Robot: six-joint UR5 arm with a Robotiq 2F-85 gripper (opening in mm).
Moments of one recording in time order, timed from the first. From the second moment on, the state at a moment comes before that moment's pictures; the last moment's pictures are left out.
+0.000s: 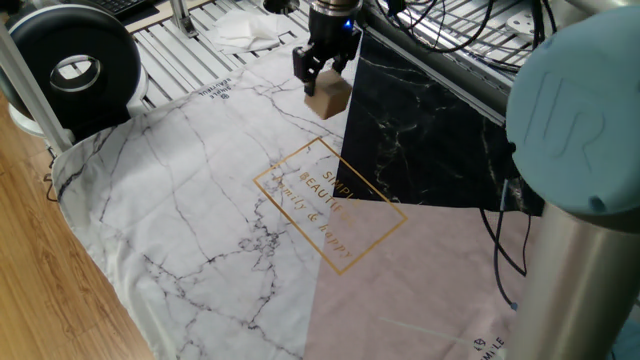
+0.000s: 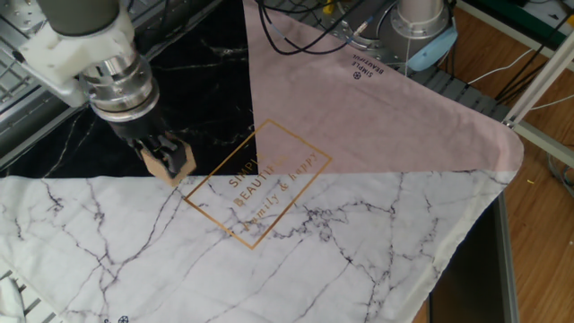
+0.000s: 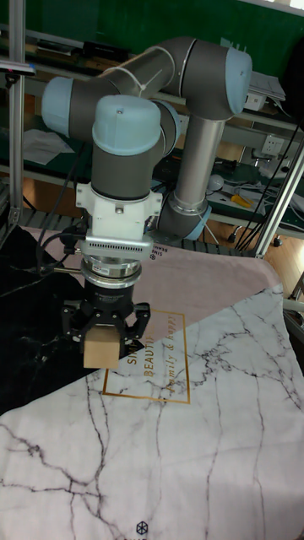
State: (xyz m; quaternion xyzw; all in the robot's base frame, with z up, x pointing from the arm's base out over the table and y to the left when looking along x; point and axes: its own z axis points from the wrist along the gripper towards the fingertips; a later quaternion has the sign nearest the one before) arm 0.627 -0.055 0.120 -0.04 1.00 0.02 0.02
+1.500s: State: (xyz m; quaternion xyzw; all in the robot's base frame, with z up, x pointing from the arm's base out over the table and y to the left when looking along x) arm 0.619 0.031 0.117 -0.09 1.00 0.03 0.01
